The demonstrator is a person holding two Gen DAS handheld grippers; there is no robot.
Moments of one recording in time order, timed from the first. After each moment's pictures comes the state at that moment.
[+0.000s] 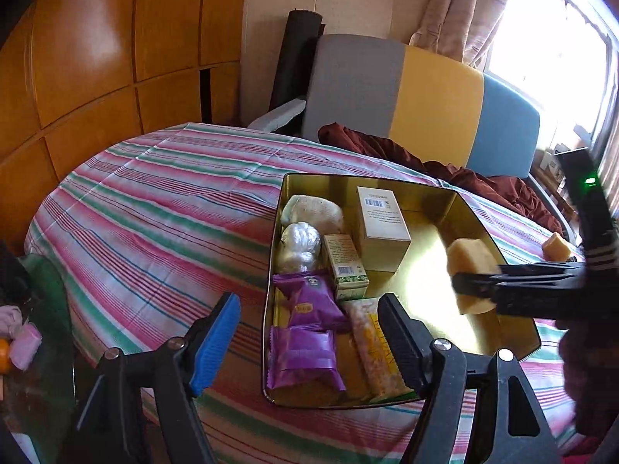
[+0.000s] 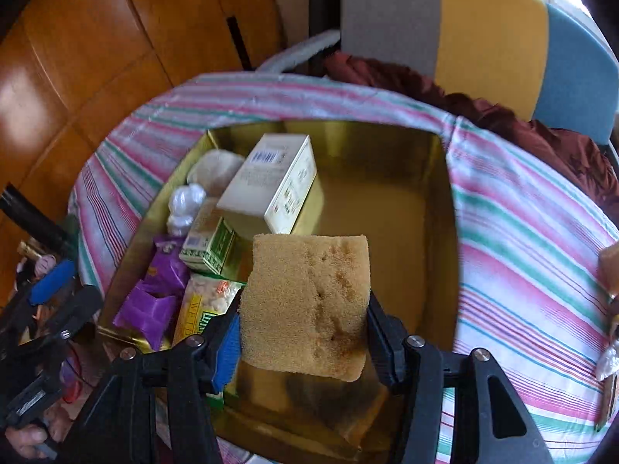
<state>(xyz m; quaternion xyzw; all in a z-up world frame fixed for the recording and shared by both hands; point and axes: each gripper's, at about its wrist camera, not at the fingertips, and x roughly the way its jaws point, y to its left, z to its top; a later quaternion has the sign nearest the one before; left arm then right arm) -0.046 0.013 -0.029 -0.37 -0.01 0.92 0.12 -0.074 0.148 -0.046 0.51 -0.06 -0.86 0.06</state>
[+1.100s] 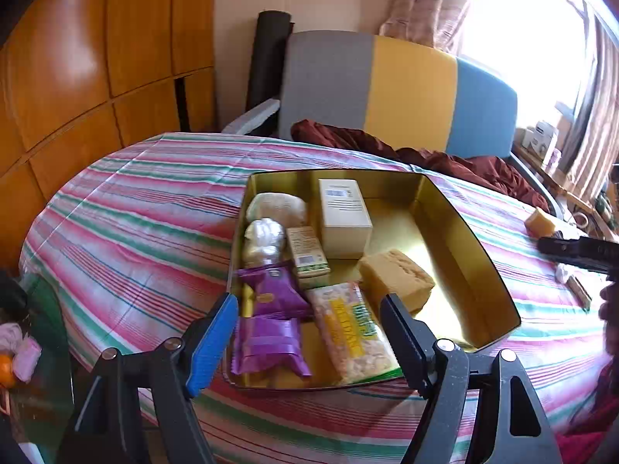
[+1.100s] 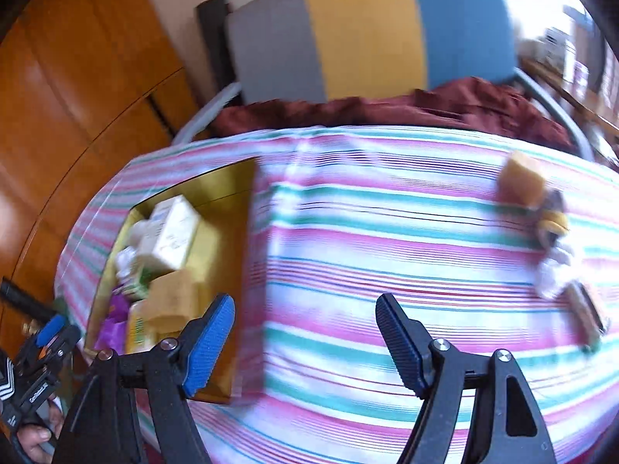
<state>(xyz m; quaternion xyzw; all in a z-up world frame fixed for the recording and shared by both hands) -0.025 0.045 -0.018 -0.37 0.03 0.92 0.16 0.023 0.300 -0.010 0.44 -0.18 -0.88 -0.08</state>
